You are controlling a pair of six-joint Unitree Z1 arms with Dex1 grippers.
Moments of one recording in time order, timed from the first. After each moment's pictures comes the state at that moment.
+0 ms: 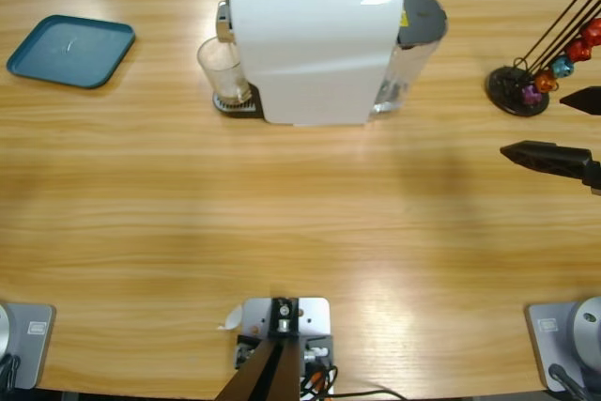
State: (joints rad) arm 0 -0.69 0.65 -0.63 0.48 -0.04 -0.15; arm 1 0.74 1.06 -0.80 0.62 -0.16 0.06
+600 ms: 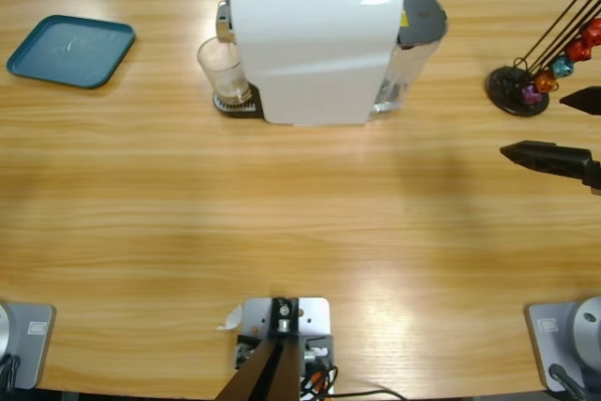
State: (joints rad) arm 0 -0.69 0.65 -0.63 0.48 -0.04 -0.15; arm 1 0.74 1.06 -0.80 0.62 -0.16 0.06
